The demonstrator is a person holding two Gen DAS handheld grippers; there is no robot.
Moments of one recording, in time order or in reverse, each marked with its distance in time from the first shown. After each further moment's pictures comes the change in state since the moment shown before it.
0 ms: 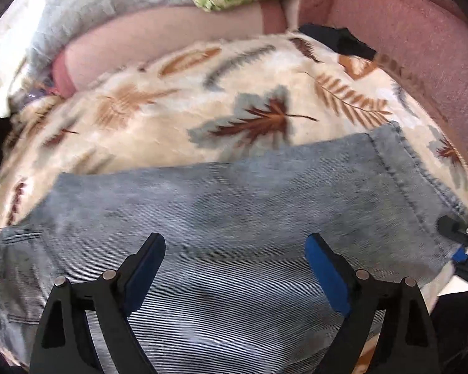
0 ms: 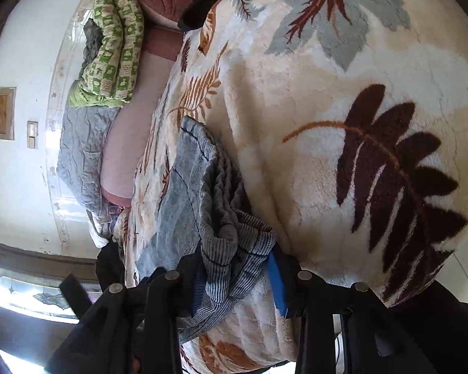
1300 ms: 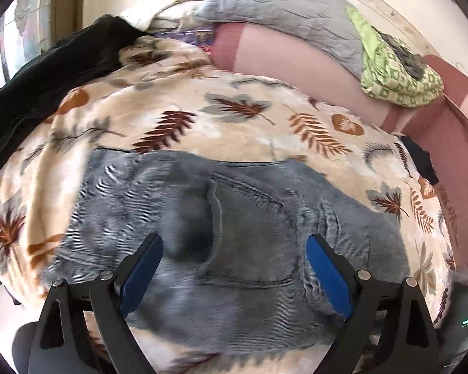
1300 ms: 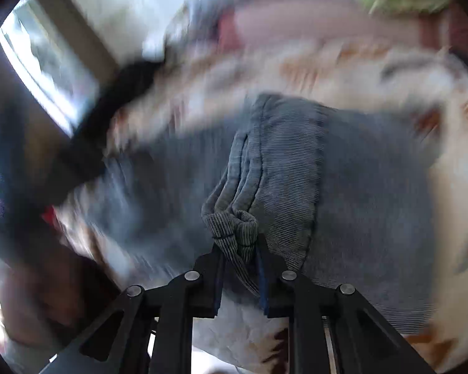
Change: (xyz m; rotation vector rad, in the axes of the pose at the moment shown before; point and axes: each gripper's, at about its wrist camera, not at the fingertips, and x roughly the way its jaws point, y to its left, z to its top) left arm -0.092 0.268 -0.089 -0.543 -0.116 0.015; right arm 0.172 0.215 -0.249 -1.005 0.283 -0.085
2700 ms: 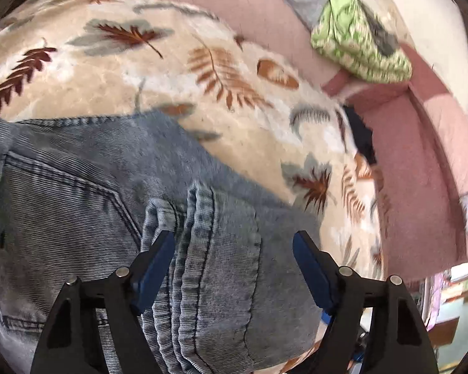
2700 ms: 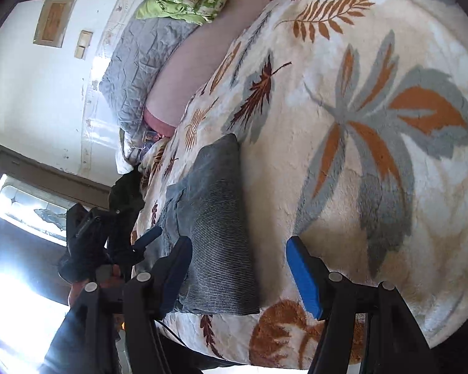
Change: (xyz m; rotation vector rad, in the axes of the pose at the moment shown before) left arm 0.097 -0.096 0.028 -0.064 0.349 -0.395; right arm -0.092 -0.194 -0.048 0.662 -0.232 0.242
